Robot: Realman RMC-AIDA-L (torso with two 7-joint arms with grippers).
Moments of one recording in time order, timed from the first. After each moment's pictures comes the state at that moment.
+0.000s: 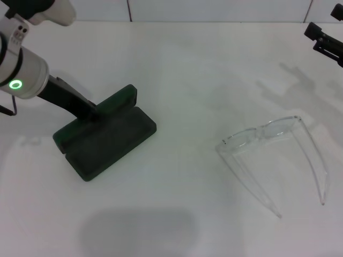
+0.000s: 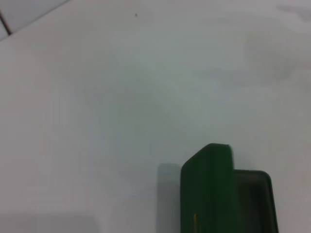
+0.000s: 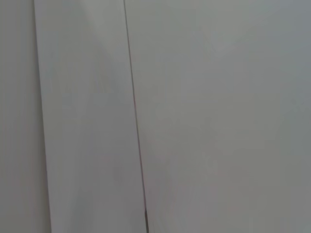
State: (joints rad) left arm -0.64 -2.08 1.20 1.28 2.63 1.54 -2.41; right arm 0.44 1.95 -1.08 -0.37 -0.94 -1.38 0.89
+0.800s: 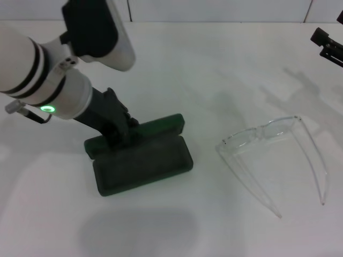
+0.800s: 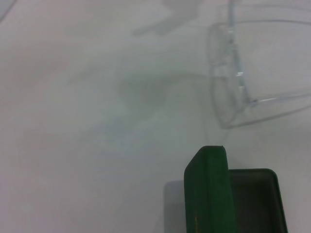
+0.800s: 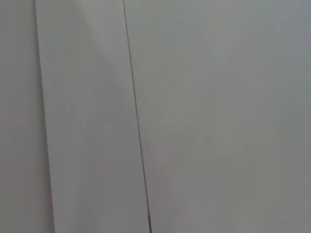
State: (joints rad) left arm -0.55 -2.09 1.50 1.53 2.52 1.58 -2.22; right arm 0.40 1.95 -1.08 -0.37 -0.93 -1.42 0.89
